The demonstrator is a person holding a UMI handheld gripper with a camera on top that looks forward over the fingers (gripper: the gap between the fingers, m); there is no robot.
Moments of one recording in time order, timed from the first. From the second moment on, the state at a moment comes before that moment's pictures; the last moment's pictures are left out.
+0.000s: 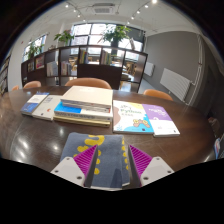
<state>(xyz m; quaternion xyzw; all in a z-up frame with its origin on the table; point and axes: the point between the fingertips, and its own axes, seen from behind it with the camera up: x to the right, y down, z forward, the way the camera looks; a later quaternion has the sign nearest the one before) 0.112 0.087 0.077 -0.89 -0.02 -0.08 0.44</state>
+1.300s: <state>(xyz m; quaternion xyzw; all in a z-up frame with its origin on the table) -0.045 -0.247 0.288 -0.83 0.00 -0.02 0.55</state>
